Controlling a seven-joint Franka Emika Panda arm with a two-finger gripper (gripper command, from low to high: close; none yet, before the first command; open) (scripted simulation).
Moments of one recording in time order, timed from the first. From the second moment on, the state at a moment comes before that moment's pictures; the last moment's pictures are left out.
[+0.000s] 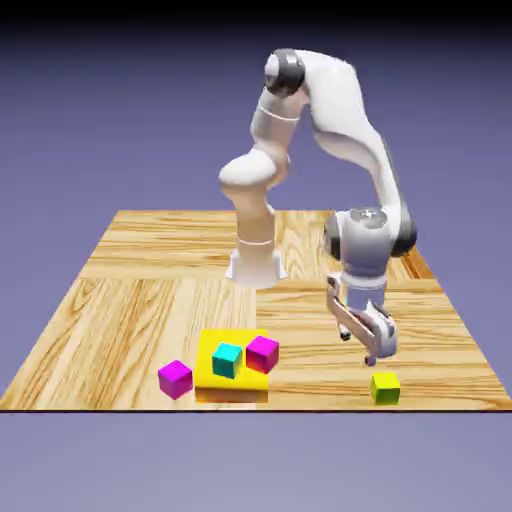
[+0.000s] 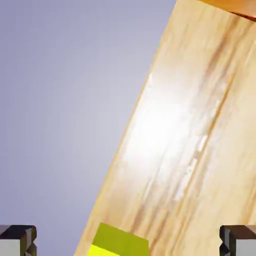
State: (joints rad) arm 1.07 0.47 -0.65 -2.14 0.39 2.48 2.23
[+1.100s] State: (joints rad) arm 1.00 0.69 -0.48 -1.99 0.20 2.47 2.77
